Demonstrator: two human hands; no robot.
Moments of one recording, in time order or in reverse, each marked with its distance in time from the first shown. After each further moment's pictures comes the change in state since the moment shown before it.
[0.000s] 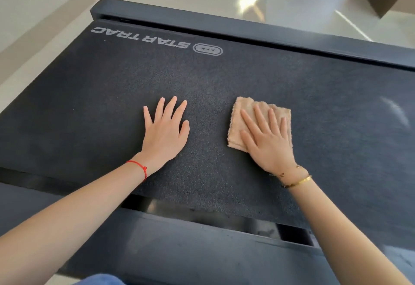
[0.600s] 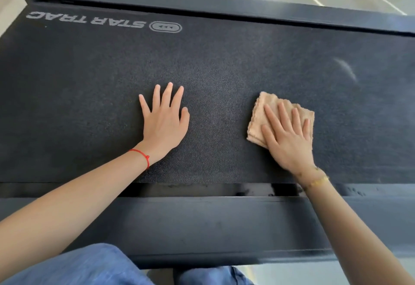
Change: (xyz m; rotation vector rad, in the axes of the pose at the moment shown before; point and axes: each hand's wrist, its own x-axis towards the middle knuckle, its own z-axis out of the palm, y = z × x) left_hand -0.015 0.064 0.010 -0.050 -0.003 0.133; right_hand -0.100 0.065 -0.005 0.023 0.065 0.367
